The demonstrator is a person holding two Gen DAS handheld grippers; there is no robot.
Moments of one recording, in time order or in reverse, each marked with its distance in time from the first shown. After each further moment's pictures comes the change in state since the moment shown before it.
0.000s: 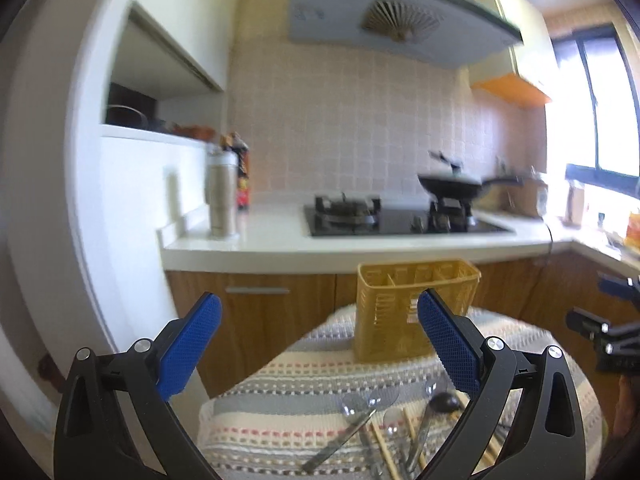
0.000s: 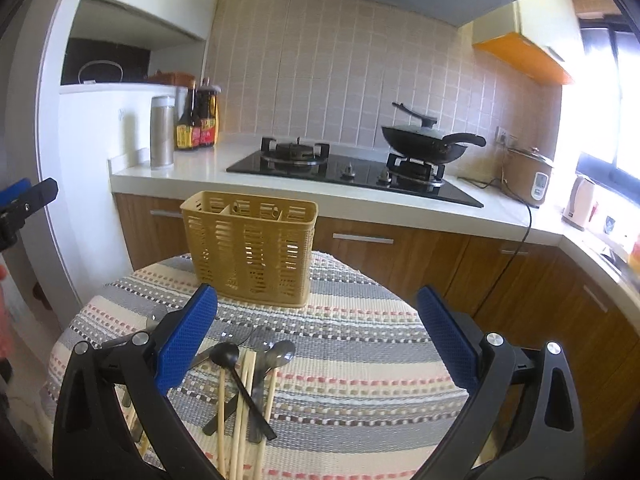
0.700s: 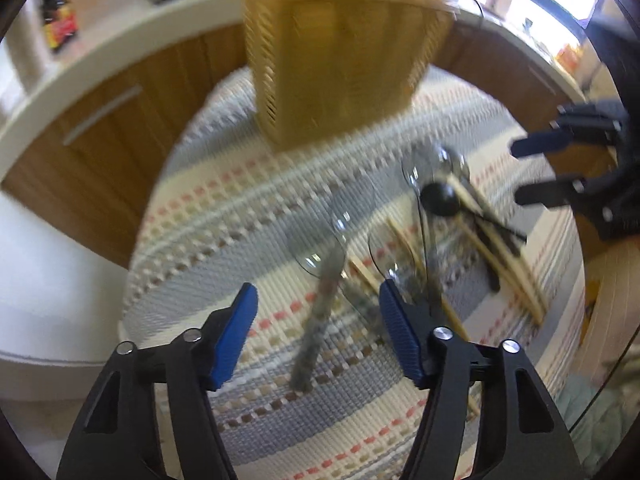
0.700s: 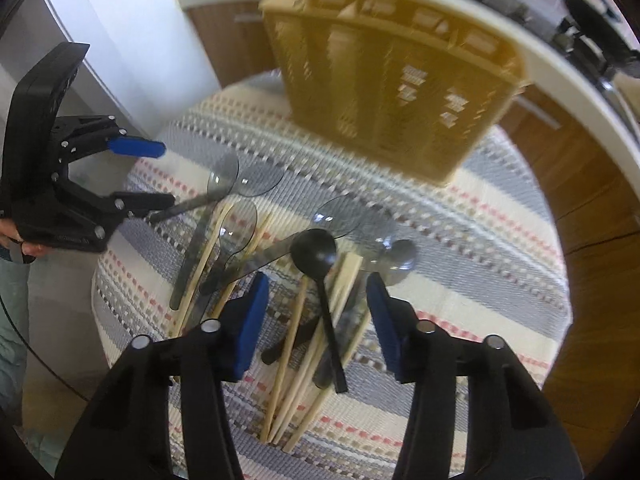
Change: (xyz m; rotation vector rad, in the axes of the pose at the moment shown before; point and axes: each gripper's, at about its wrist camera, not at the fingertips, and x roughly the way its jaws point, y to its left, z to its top) left arm 0.159 -0.009 -0.089 0.276 0.885 -0.458; right arm 0.161 0.079 -0.023 -0.215 0.781 0.412
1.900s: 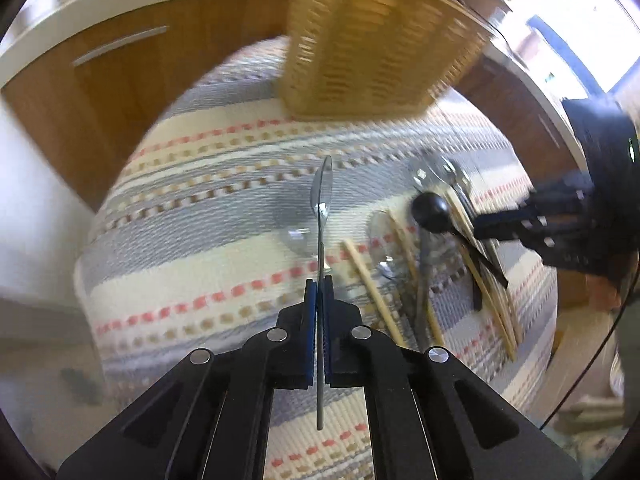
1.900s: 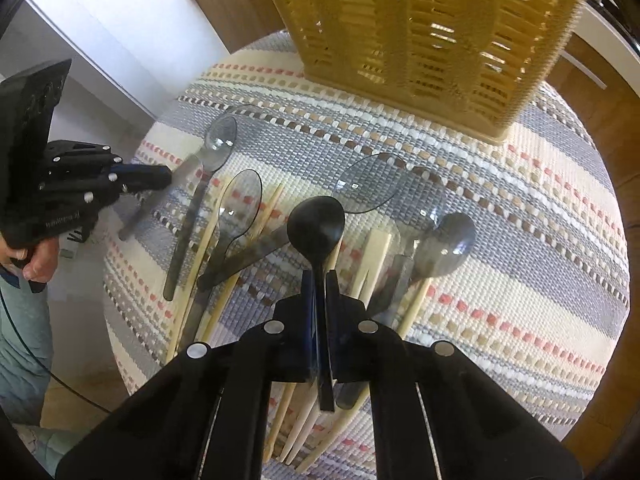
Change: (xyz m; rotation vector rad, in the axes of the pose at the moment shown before) left arm -0.040 0.066 -0.061 -0.271 -0.063 -0.097; right arm 0.075 -0.007 -0.002 0.037 0.049 0.124
